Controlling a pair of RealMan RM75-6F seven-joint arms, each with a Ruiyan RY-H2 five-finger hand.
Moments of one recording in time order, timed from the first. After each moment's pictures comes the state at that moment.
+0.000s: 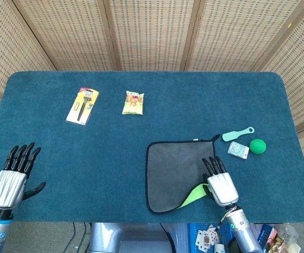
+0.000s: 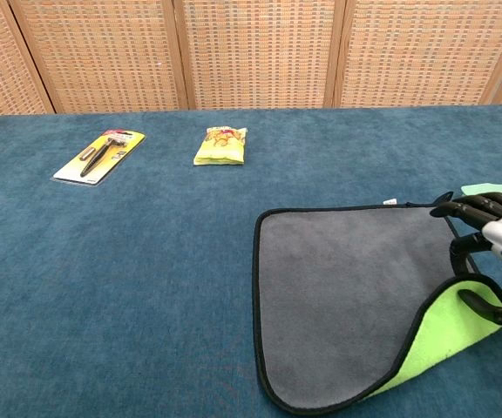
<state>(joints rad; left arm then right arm) -0.11 -1.30 -0.02 -1.55 1.68 1.60 0.19 0.23 -1.63 0.06 -1.39 -1.58 1.28 -0.43</state>
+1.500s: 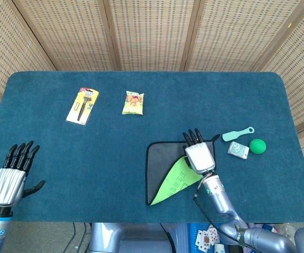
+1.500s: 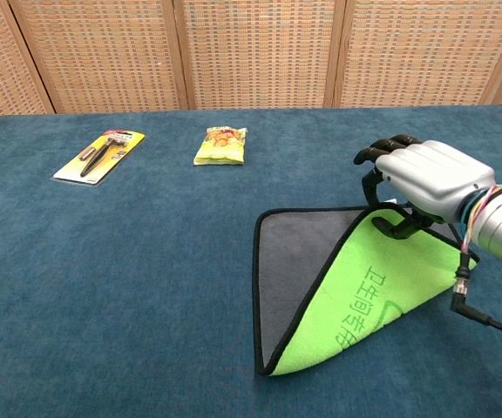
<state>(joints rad) -0.12 -1.30 -0.03 -1.55 1.65 1.58 0.18 0.54 -1.74 0.24 -1.32 -1.32 1.08 -0.62</state>
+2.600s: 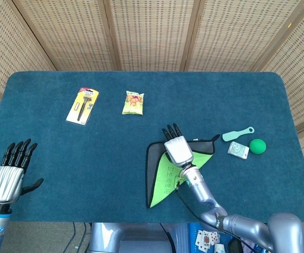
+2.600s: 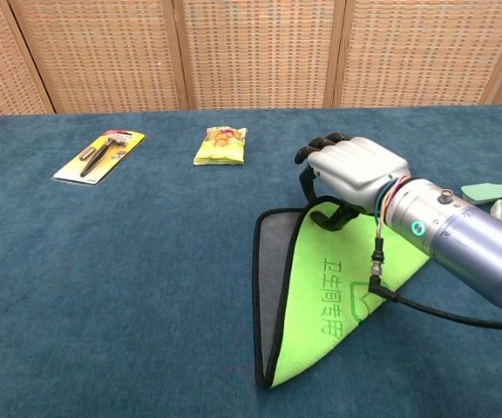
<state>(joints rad) -0.13 -1.30 -0.04 -1.54 1.61 1.55 0.16 0.73 -1.88 0.27 -1.18 -1.24 1.01 -0.62</state>
